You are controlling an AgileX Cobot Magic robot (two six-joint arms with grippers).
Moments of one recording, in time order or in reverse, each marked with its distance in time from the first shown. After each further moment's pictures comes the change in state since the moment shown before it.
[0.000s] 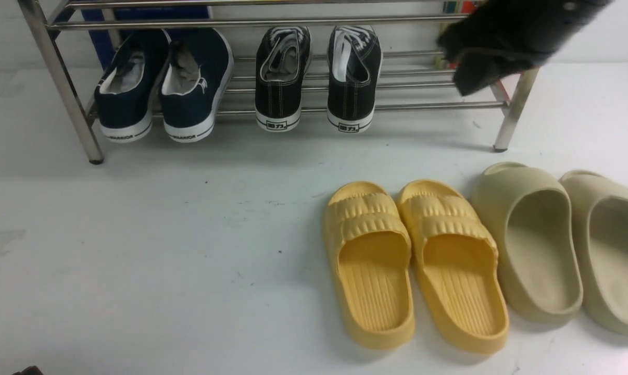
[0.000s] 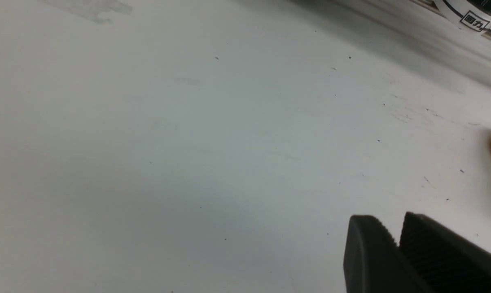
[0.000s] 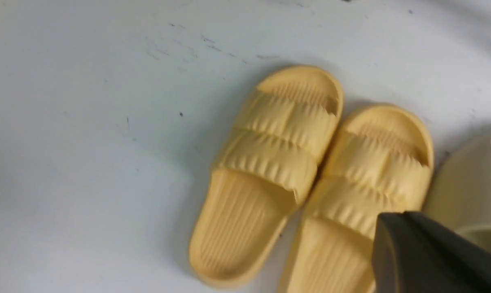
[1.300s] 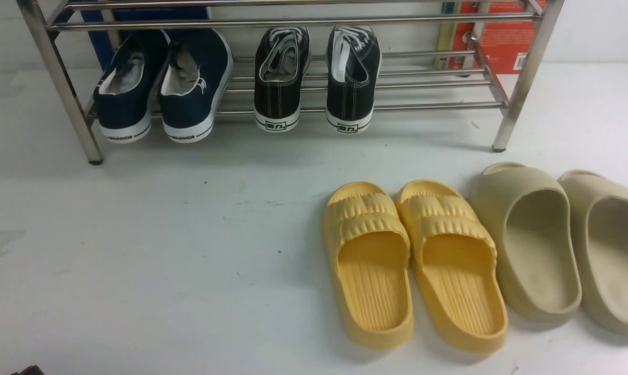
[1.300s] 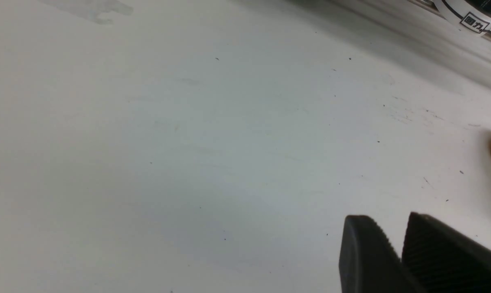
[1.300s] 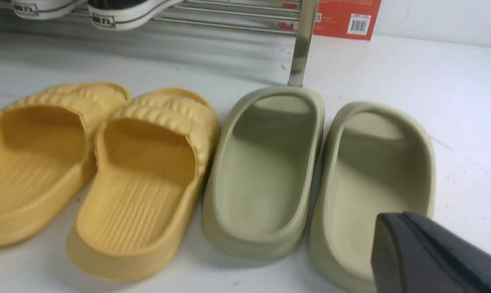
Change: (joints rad) right arm -0.373 -1.560 1.742 -0.004 -0.929 -0.165; left arm 0.005 0.000 0.000 -0.002 0.000 0.000
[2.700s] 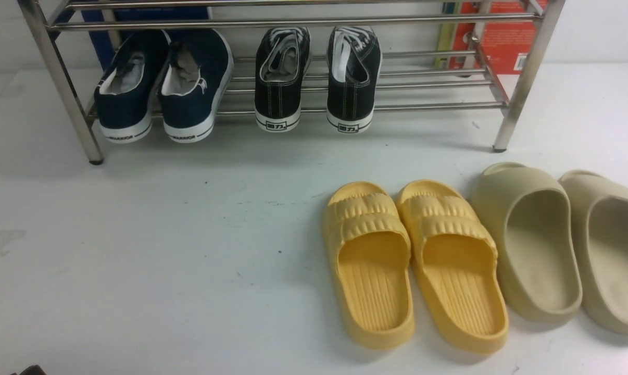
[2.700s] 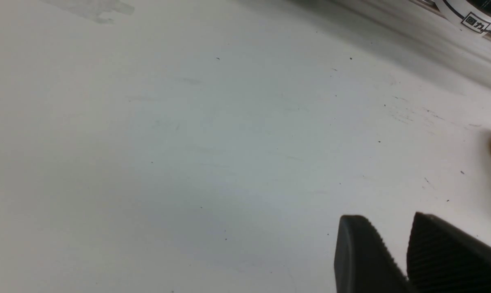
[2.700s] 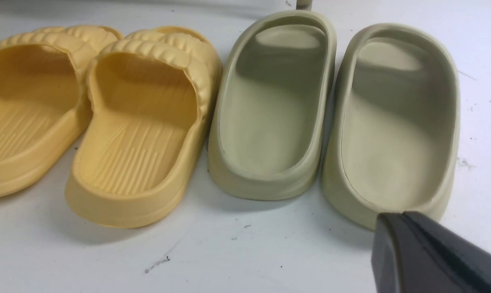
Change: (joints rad) right arm -0.006 -0.021 0.044 -0.001 0.064 0.052; left arm 0.000 0.000 0.000 0.000 0.001 0.000
